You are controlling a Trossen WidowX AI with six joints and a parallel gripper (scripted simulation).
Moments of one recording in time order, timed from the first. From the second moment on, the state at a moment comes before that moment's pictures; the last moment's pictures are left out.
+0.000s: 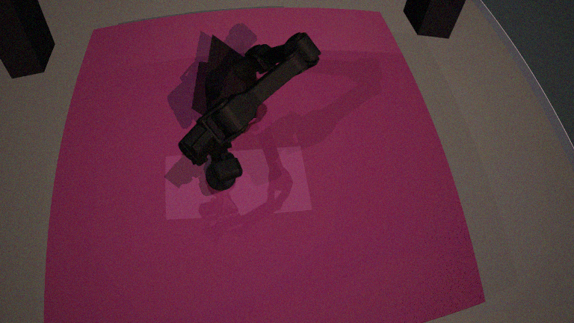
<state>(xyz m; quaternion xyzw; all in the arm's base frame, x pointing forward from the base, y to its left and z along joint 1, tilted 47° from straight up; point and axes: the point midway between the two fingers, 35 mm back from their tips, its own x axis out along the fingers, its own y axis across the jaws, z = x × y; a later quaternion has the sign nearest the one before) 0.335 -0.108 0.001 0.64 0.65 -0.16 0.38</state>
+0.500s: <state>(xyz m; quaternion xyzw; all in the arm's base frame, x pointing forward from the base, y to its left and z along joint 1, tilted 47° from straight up) 0.334 -0.106 -0.001 0.65 0.64 -0.17 0.37</state>
